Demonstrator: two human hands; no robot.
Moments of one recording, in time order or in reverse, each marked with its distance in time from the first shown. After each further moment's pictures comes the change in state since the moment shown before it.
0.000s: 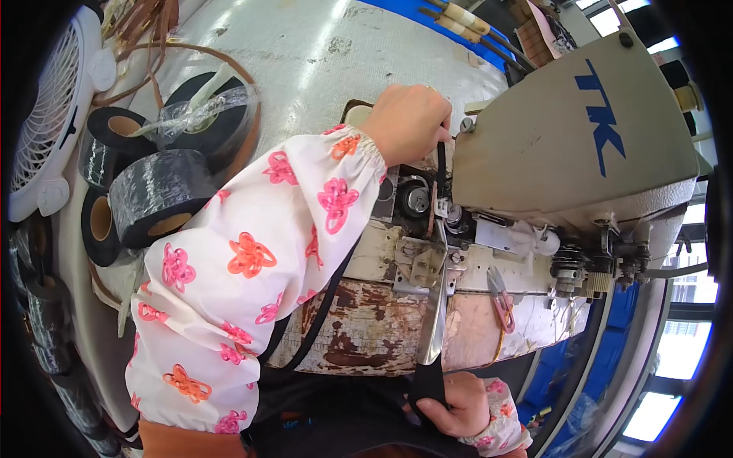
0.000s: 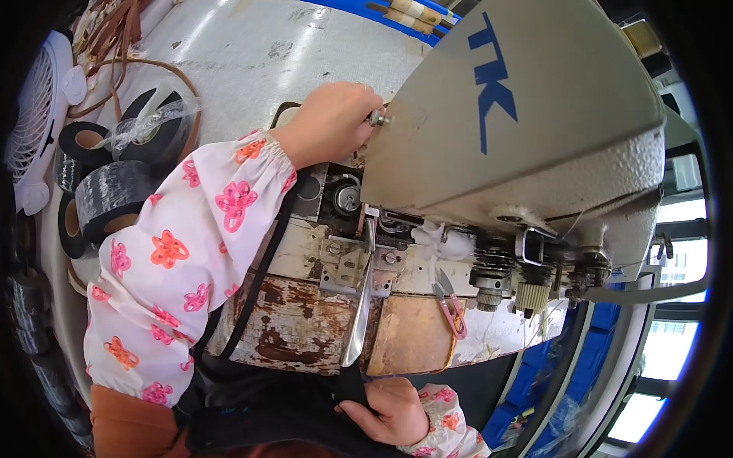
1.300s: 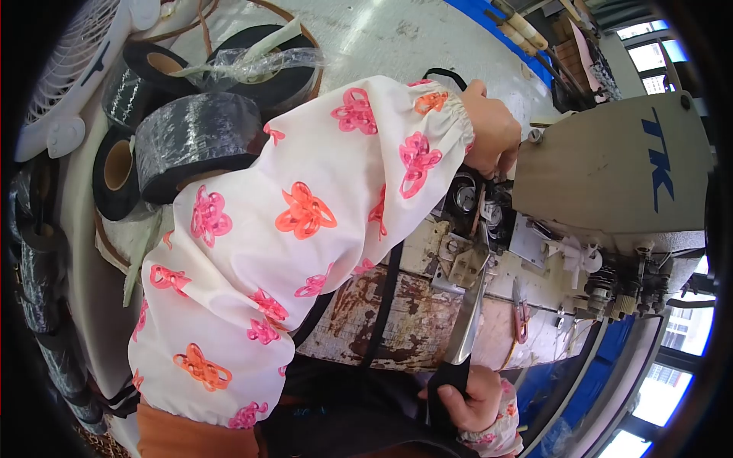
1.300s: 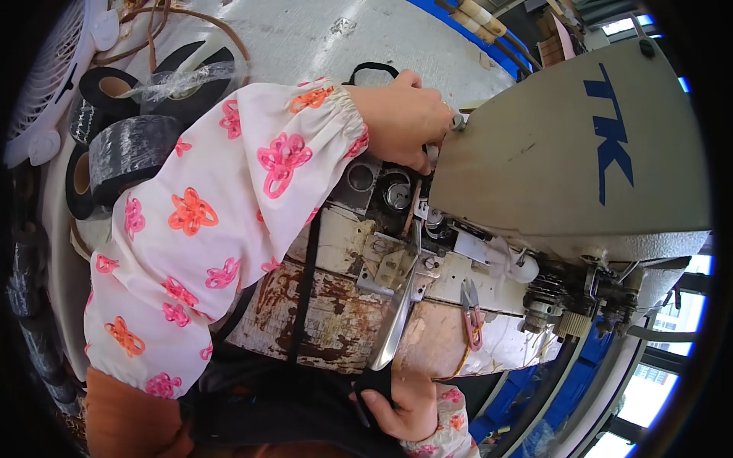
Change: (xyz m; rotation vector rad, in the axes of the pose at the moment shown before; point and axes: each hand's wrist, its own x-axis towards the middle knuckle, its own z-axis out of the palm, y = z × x) left_hand 0.007 0.011 -0.031 0.094 -0.493 0.253; right_hand 0.021 -0.015 -0.009 -0.070 -0.095 0.152
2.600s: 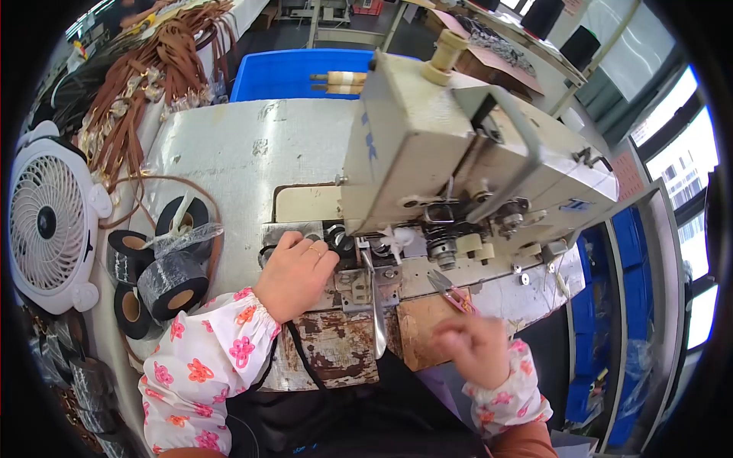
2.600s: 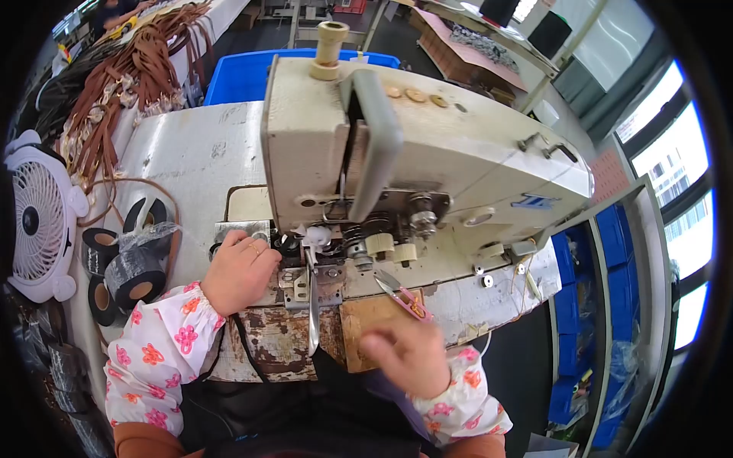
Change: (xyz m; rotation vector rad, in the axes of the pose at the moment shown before) left_hand -0.087 0.073 0.027 0.265 0.355 0.033; right_hand -0.016 -0.003 -0.034 -0.080 0.617 -0.081
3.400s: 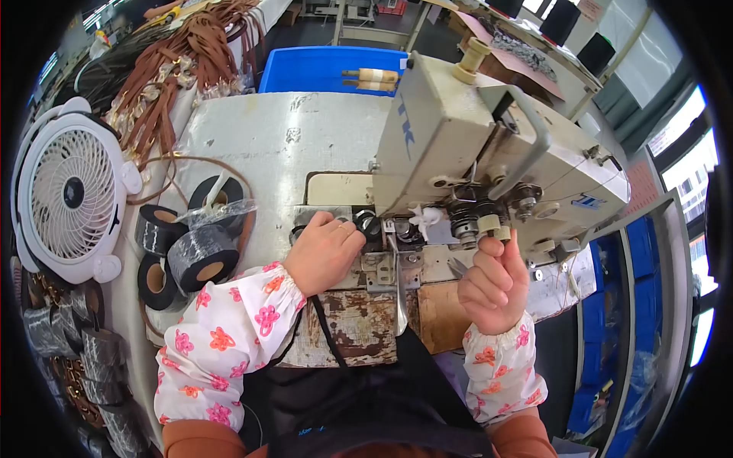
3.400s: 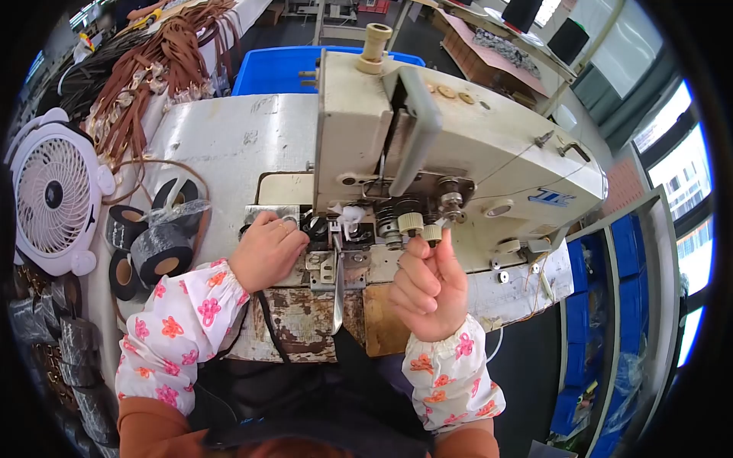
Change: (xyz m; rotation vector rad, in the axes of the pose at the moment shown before) left_hand -0.001 -0.003 -0.001 -0.059 0.005 -0.024; right_hand 0.055 0.002 0.005 1.941 -0.374 0.127
